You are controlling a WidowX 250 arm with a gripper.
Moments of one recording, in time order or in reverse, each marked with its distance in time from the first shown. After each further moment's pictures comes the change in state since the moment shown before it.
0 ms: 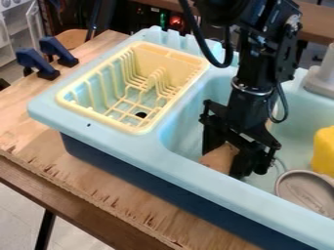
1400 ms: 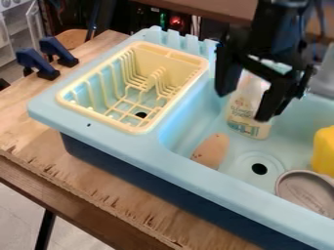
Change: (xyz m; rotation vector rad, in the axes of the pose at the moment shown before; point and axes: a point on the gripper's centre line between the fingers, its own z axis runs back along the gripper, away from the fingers) arm -0.003 -0.004 0.084 0.052 -0.088 0.014
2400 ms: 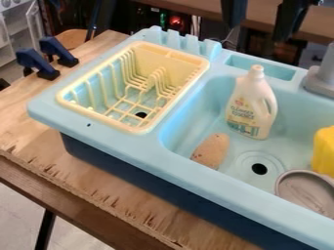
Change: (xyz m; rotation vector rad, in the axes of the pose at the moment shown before) arm 0.017 0.026 0.071 -0.074 -0.173 0.126
